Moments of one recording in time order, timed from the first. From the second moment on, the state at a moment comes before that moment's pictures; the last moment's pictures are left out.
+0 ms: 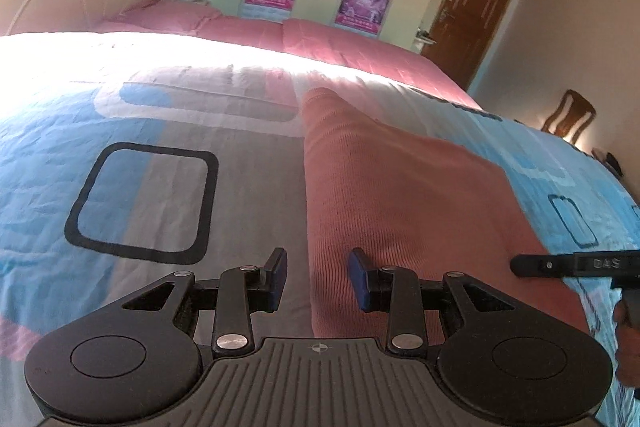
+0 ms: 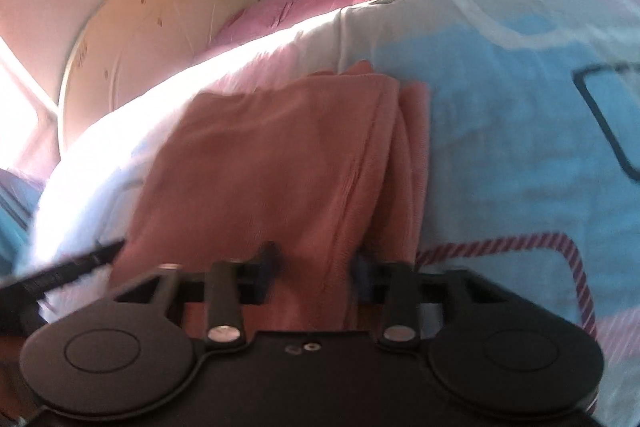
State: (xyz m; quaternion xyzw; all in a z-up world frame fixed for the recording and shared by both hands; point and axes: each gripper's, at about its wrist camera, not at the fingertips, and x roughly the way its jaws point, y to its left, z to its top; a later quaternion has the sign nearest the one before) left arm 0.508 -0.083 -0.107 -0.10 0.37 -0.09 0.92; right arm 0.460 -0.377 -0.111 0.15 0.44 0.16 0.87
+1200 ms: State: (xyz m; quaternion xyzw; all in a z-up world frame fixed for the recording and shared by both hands) left arm 0.566 -0.122 -0.087 -0.05 0.35 -0.17 0.92; right arm 0.505 -0.430 -0.095 0.18 0.39 0.09 0.90
